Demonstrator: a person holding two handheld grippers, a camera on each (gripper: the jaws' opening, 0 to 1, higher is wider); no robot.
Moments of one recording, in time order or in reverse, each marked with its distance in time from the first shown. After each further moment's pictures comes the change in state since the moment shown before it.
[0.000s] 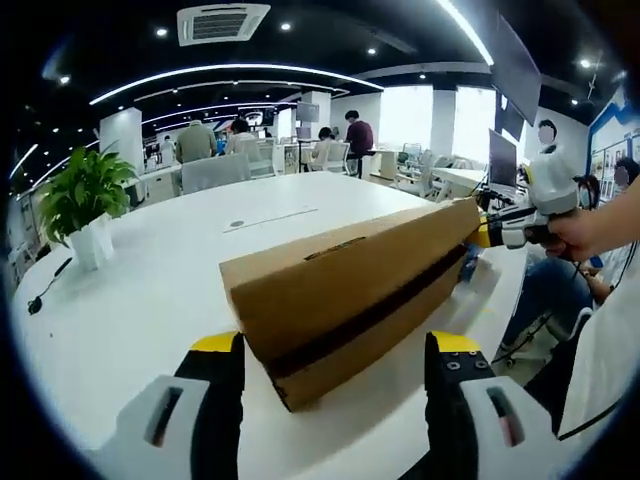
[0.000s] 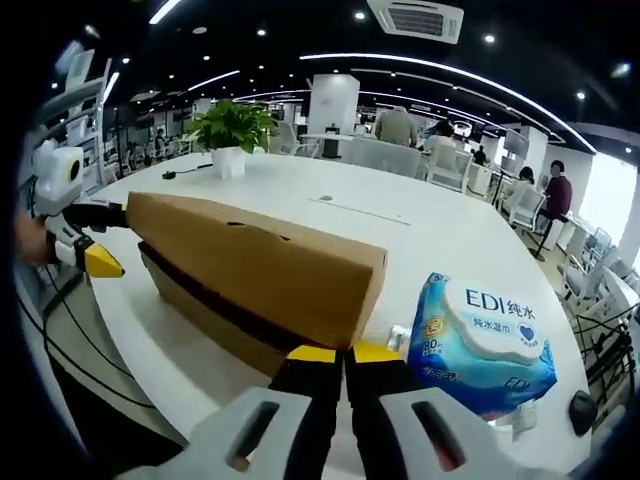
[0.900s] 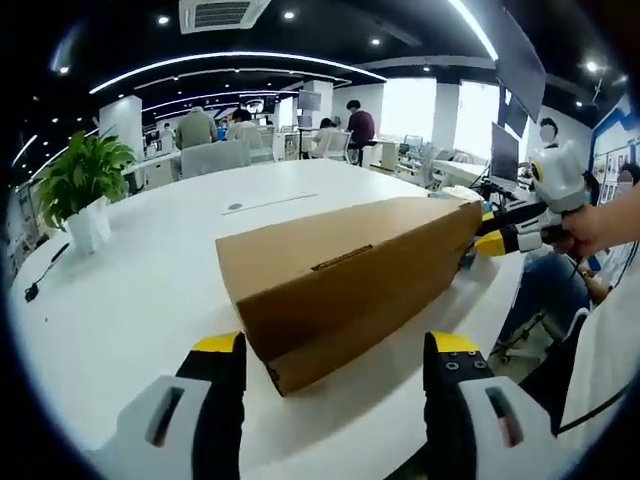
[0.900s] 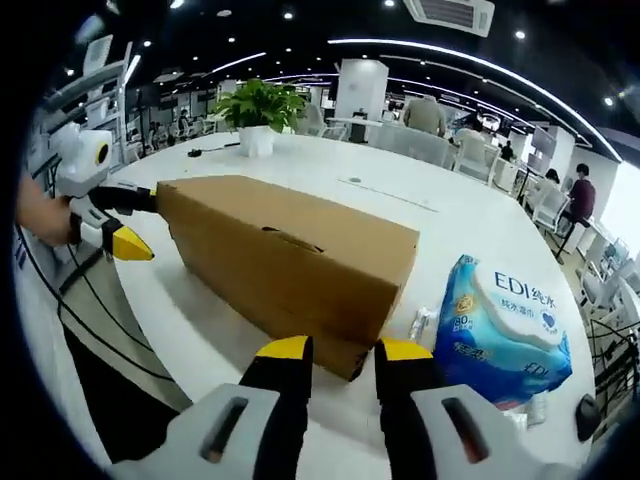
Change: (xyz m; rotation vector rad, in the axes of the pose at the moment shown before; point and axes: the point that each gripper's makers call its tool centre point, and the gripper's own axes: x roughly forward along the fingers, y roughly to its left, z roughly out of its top) left arm 0.001 -0.002 -0.014 -0.051 0.029 -0.008; right arm -0.011 0.023 -0.020 0.005 0.057 0.120
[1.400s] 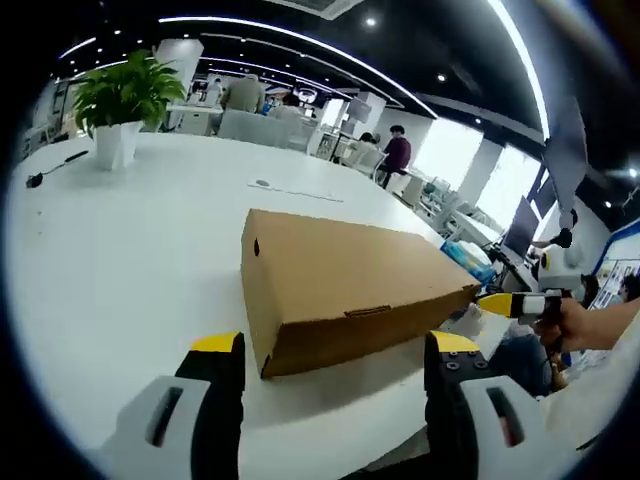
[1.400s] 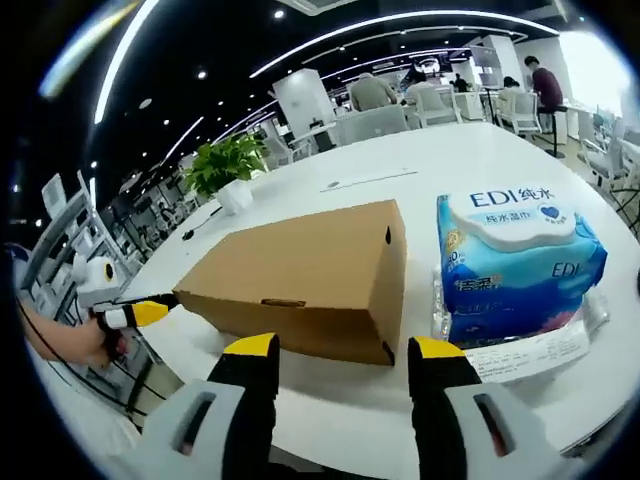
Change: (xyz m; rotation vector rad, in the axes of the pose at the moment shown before) left arm -0.012 0.011 0.006 -0.441 -0.066 -0.017; right arm -0.008 0.000 0.000 0.473 -0.055 0.095
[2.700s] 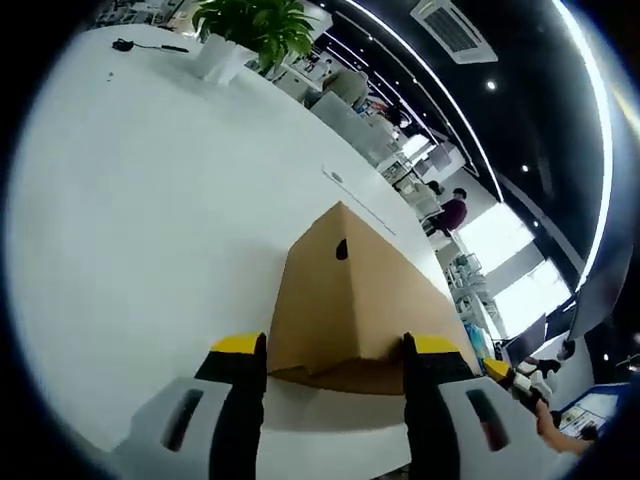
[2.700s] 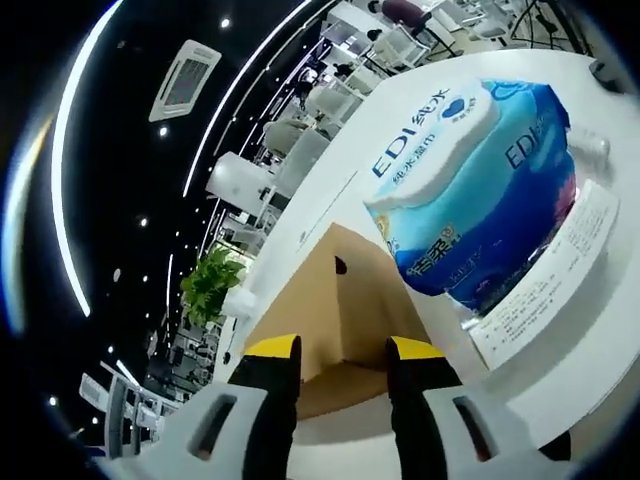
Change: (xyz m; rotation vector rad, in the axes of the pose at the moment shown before) left arm 0.018 0.037 -0.001 -0.443 -0.053 0.127; right arm 0.012 -0.007 0.021 0.644 -0.139 0.029
